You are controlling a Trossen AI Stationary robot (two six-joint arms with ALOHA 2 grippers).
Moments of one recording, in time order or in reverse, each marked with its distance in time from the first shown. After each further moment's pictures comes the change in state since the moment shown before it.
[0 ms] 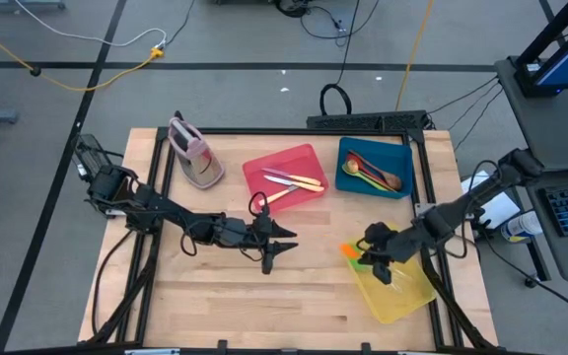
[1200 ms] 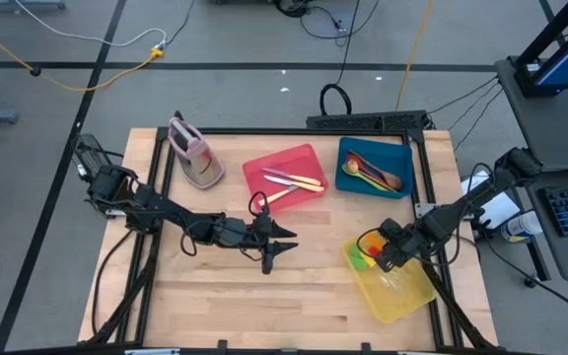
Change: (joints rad) left arm 0.000 0.000 0.000 0.001 0.000 -0.022; right arm 0.037 0.019 -0.141 -0.342 -0.079 0.549
